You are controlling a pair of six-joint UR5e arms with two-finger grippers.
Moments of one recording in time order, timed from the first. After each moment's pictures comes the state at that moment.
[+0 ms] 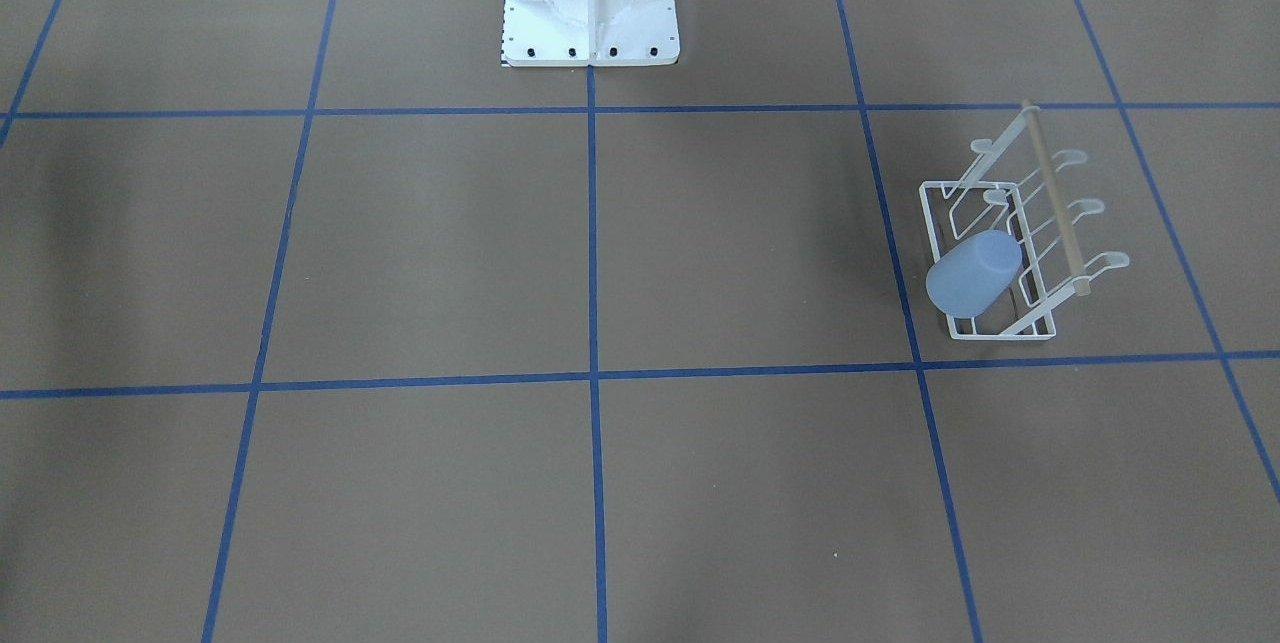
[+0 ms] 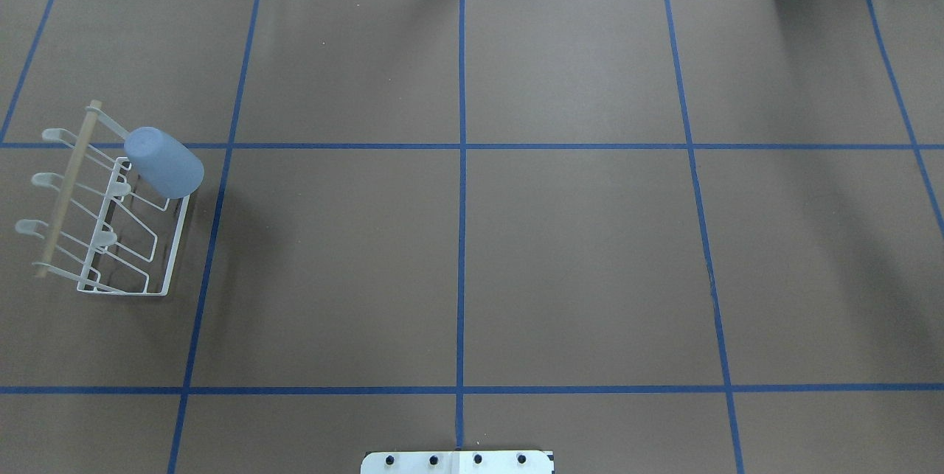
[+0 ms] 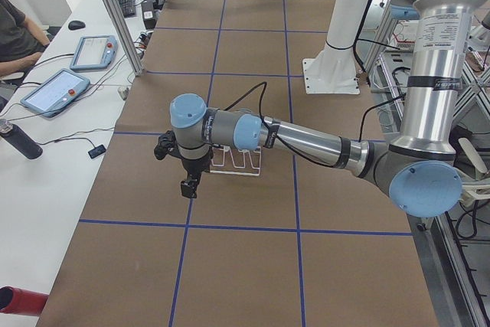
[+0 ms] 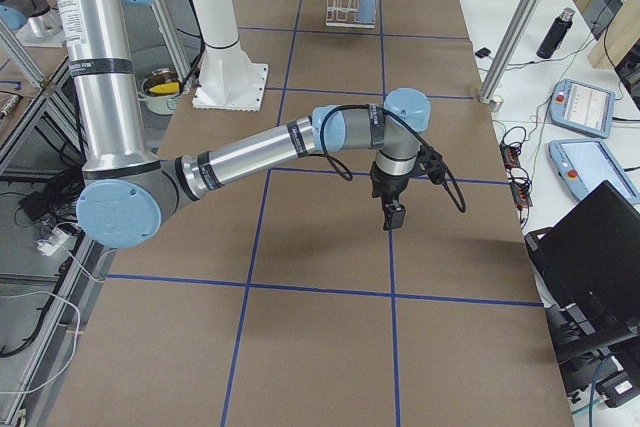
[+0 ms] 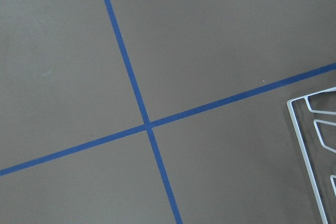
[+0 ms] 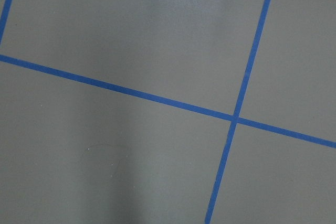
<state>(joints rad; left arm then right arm) -1.50 -1.63 -1.76 -1.47 -2.32 0.12 1.47 -1.45 1.82 -1.87 2.28 -0.12</state>
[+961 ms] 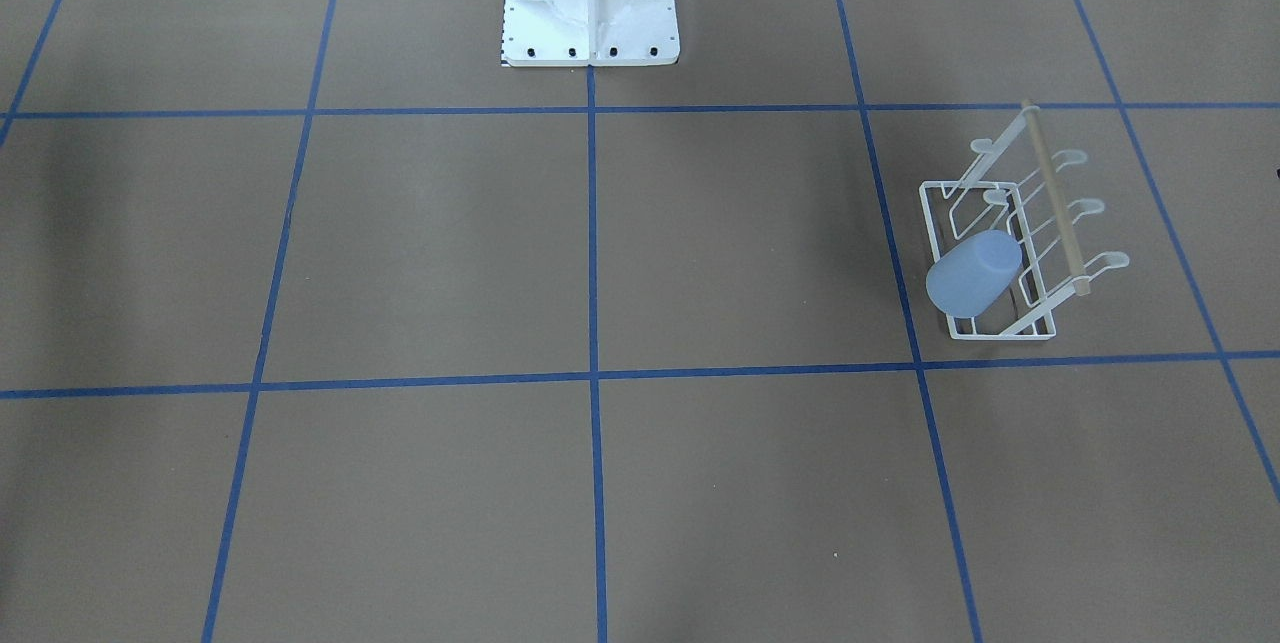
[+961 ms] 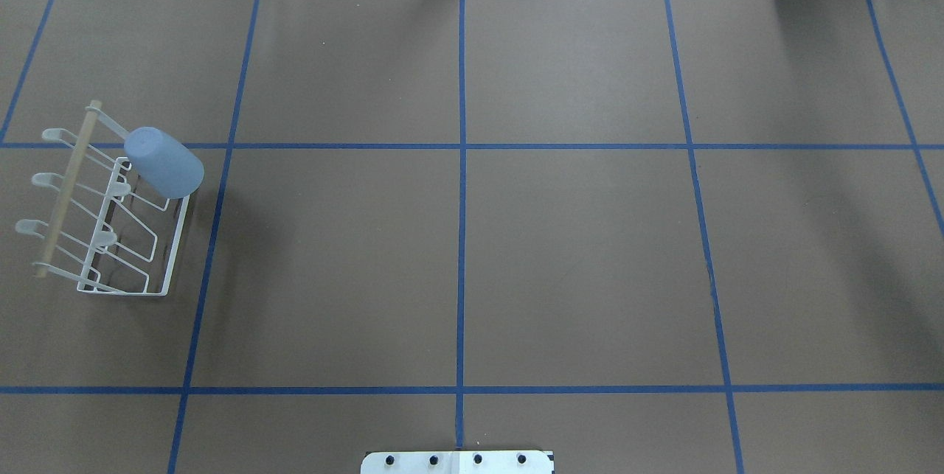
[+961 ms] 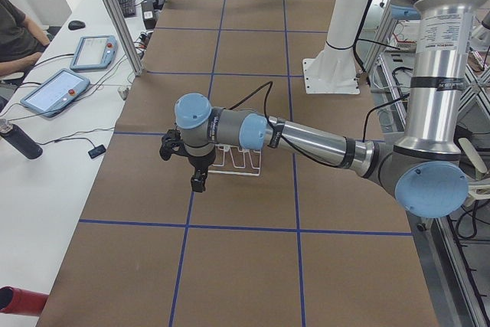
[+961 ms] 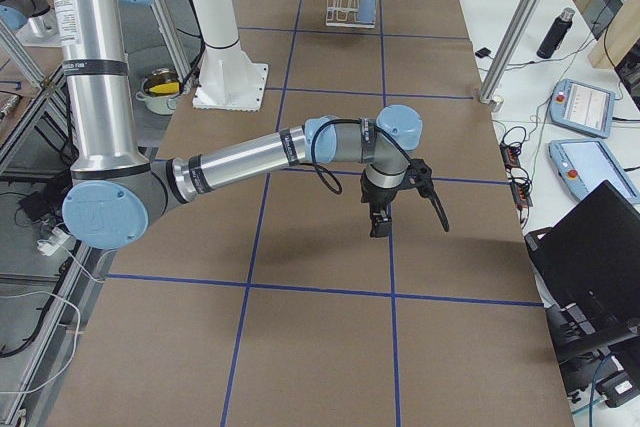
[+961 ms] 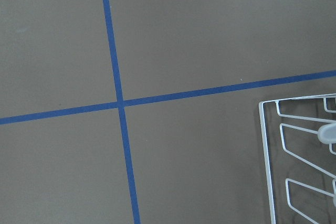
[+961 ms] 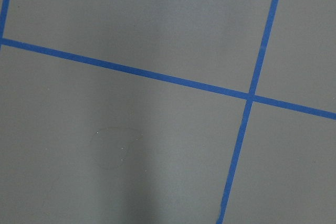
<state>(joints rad) -1.50 -1.61 -1.78 -1.47 -2.39 -0.01 1.47 -1.48 1.82 -1.87 2.33 -0.12</state>
